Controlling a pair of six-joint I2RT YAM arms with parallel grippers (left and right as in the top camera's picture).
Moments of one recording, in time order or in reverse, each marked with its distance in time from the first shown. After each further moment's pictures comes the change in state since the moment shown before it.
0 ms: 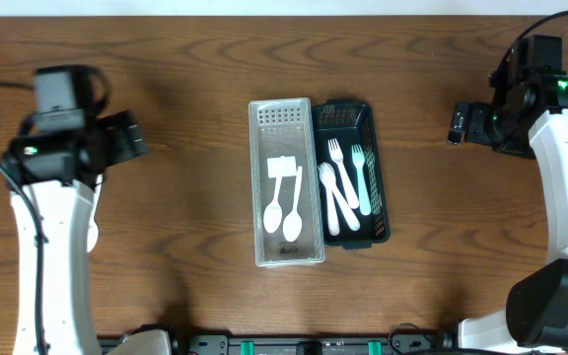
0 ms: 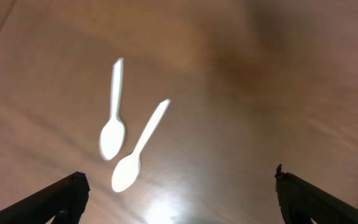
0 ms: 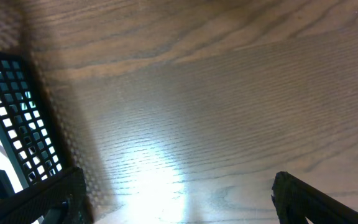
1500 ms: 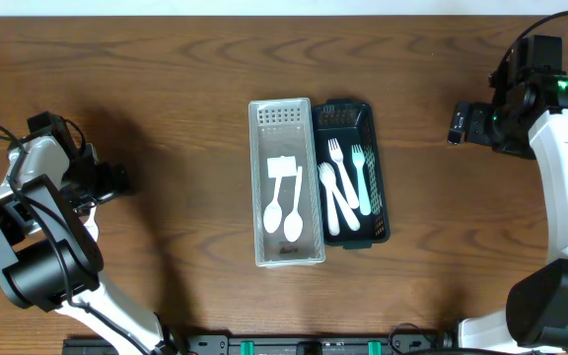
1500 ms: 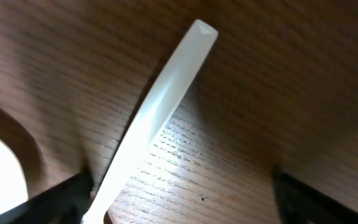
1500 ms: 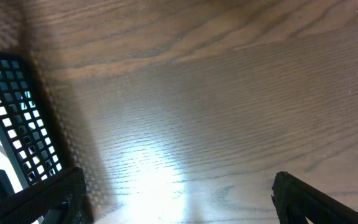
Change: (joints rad) left arm 0.301 0.593 -0.126 0.192 0.253 0.199; right arm 0.000 0.000 -0.001 -0.001 0.000 0.000
